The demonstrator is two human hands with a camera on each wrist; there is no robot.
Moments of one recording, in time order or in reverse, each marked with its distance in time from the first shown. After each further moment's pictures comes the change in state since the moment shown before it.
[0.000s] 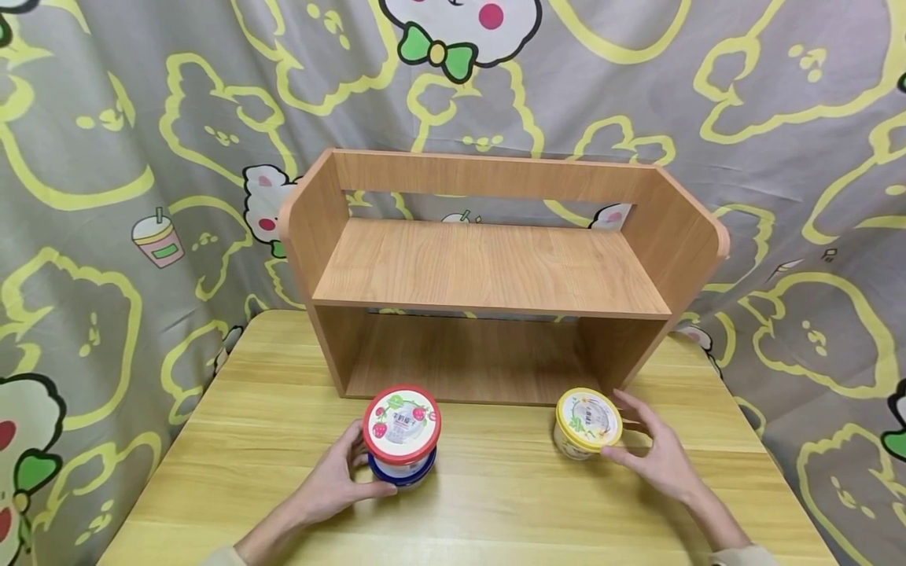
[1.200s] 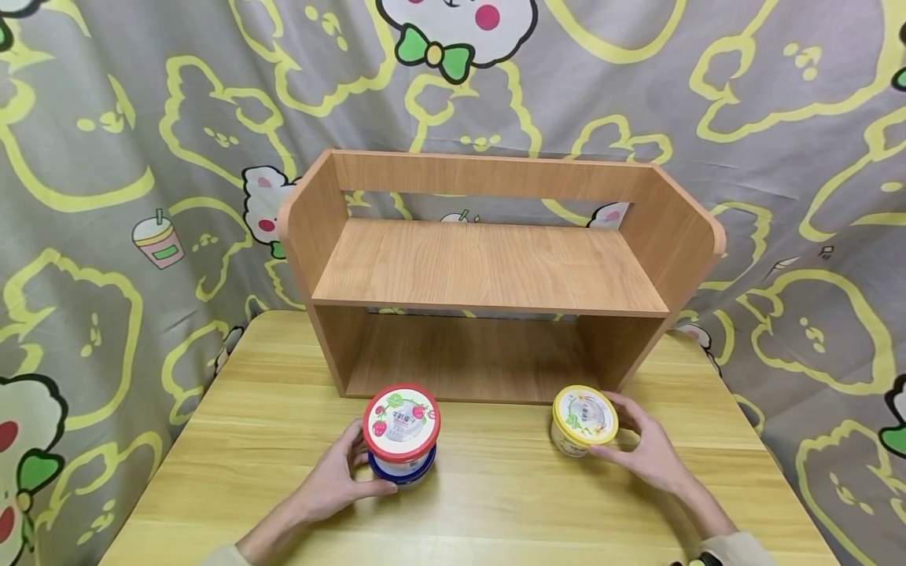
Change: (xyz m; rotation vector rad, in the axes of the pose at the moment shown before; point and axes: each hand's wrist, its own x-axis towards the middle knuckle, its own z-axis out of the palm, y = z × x) left_hand 0.000 -0.001 0.000 0.006 -0.010 0.023; right_hand 0.007 0.005 0.011 -0.001 -0.021 0.008
